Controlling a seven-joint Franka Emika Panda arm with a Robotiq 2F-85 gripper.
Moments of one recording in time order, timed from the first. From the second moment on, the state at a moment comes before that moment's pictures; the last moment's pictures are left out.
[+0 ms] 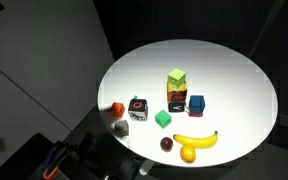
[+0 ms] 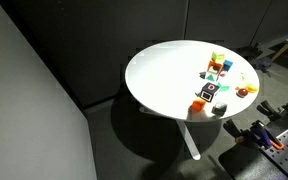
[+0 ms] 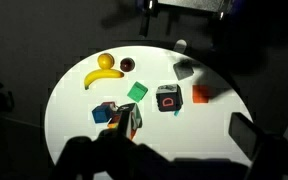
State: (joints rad) arm 0.01 -0.82 0.08 -2.52 -0.12 1.74 -0.04
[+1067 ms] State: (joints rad) arm 0.01 -0.77 0.07 -2.51 -0.12 1.79 -0.04
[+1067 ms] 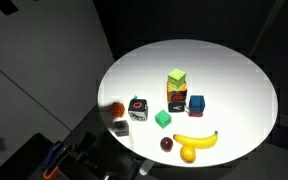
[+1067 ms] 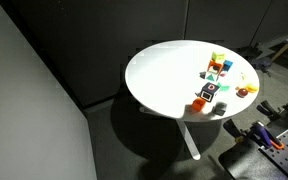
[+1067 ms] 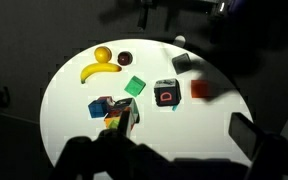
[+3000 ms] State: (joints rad) arm 0.04 -0.27 -0.02 -2.51 0.02 2.25 -0.19
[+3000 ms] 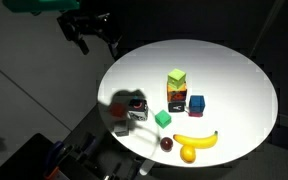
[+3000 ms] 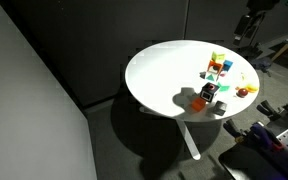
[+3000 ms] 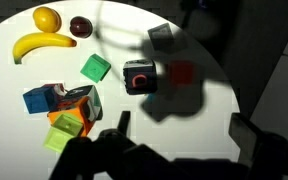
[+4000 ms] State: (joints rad) arm 0.04 -0.19 -0.02 -2.51 0.03 2.33 -0.24
